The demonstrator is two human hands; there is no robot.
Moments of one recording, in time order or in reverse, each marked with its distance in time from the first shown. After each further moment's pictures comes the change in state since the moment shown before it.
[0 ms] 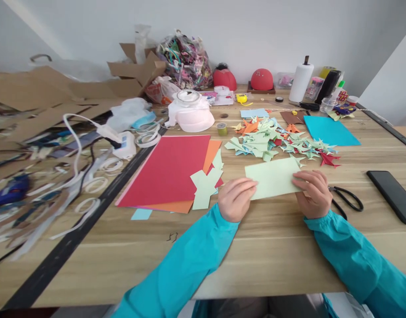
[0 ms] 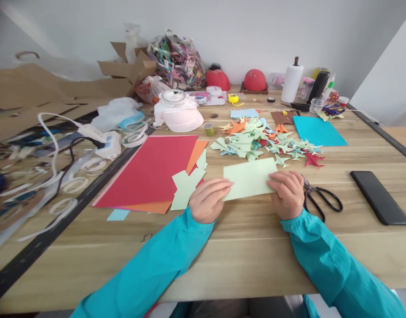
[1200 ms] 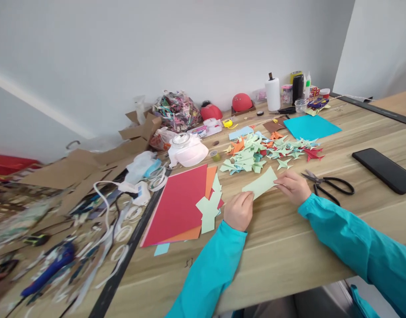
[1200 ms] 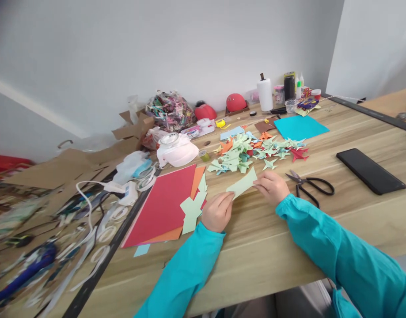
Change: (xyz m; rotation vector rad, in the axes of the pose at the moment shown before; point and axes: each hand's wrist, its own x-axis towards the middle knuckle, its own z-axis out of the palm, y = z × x) left_hand 0.003 -0.004 0.017 0.343 -0.228 0.183; right_hand 0.001 0.017 0.019 0.165 -0.041 -0.048
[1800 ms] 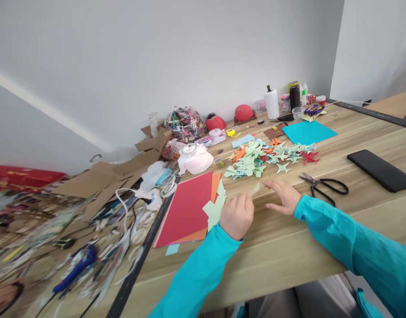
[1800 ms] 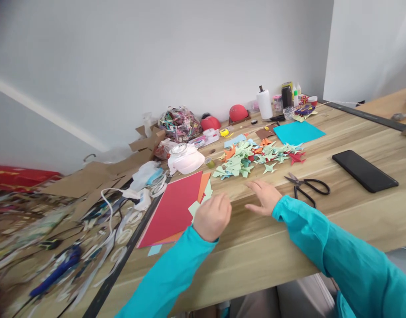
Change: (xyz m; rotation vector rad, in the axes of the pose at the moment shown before) left_hand 0.031 0.014 -0.048 0.398 -0.075 0.218; right_hand -0.007 -0.012 0.005 0.052 -0.367 0.011
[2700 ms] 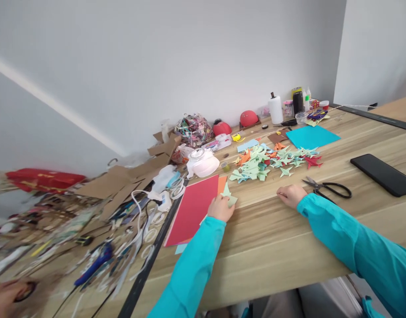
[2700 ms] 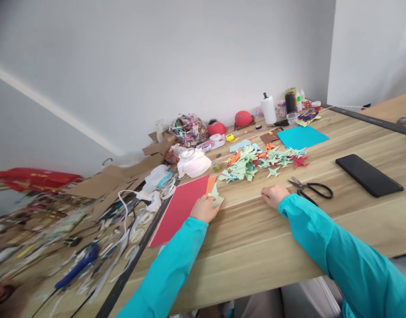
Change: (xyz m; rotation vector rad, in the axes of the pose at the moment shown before) left_hand -0.056 -0.068 0.065 -0.247 -0.803 -0.686; right_hand 0.001 0.024 0.000 -0.251 -0.329 0.412
